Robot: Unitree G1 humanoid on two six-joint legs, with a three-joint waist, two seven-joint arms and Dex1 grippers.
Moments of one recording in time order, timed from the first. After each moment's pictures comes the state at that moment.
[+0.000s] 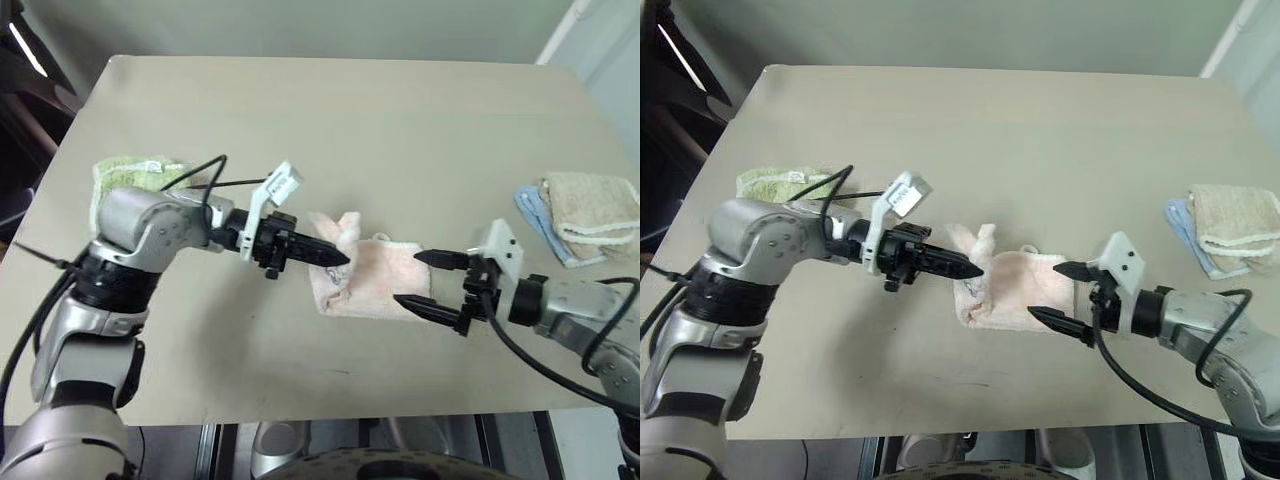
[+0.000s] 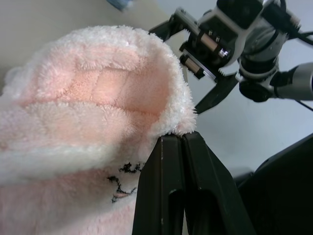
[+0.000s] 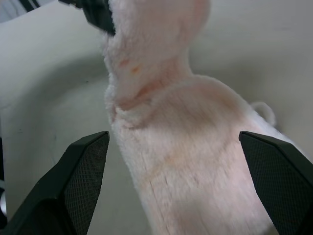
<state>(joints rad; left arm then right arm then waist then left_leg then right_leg) -0.80 0.70 -0.30 0.02 -0.88 1.13 -1.18 -0.01 -0.79 -0.18 -0.73 0.79 0.90 0.70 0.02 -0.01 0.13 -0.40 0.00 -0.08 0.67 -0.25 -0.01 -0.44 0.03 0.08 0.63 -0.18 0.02</state>
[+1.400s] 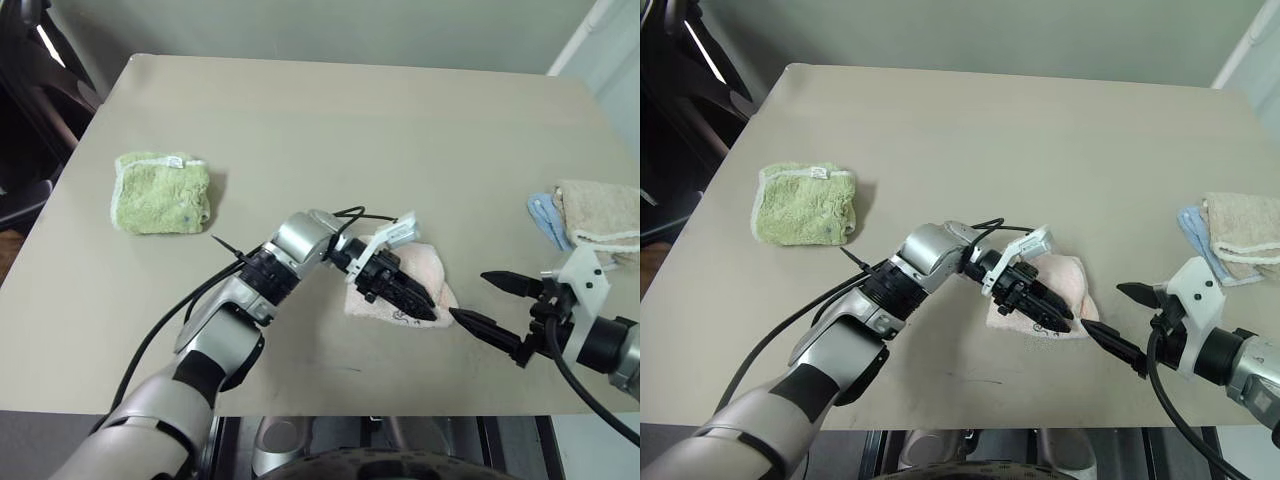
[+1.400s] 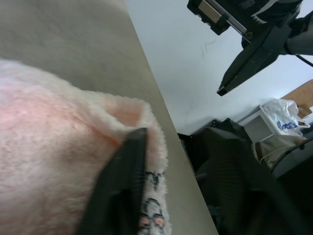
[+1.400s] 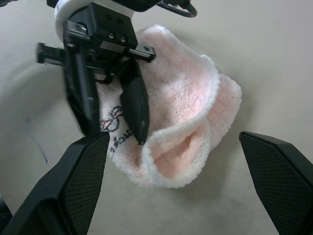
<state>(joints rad) -0.92 0.19 -0.55 0.43 -0.45 0.87 -1.46 0.33 -0.88 -0.57 -0.90 1.00 0.96 0.54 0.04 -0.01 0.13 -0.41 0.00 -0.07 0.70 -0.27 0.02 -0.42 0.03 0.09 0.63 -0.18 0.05</state>
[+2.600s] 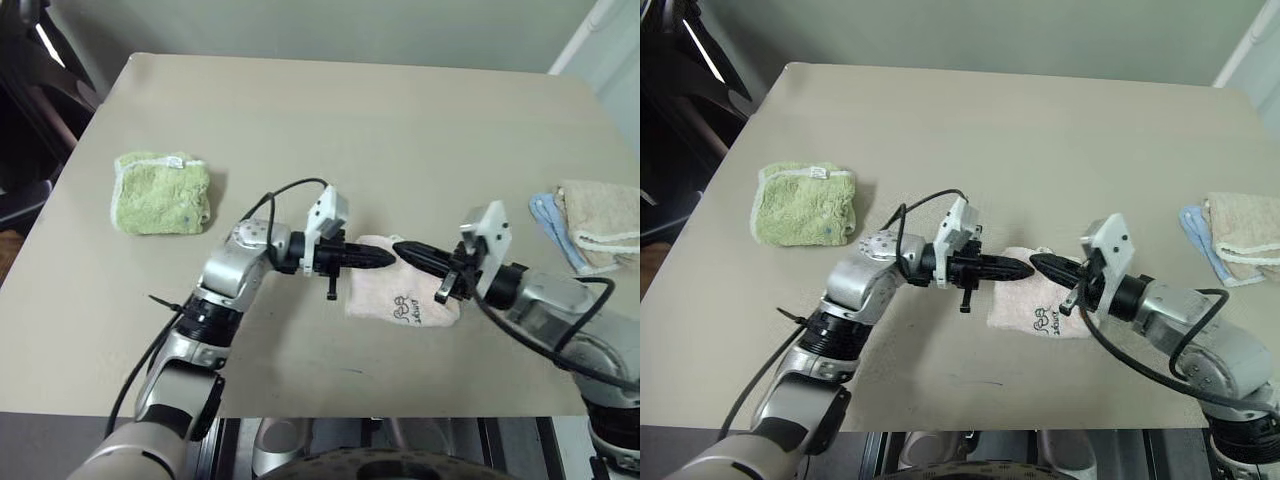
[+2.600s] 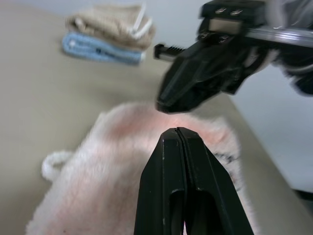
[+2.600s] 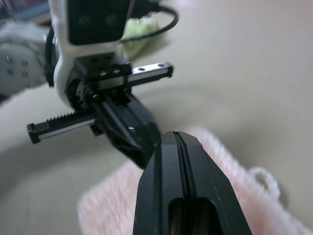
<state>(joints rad) -0.57 0.33 -0.26 0.18 -0.37 0.41 -1.24 -0.09 -0.68 0.02 -0.63 0.72 0.71 0.53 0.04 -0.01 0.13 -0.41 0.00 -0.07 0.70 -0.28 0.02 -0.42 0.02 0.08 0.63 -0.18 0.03</state>
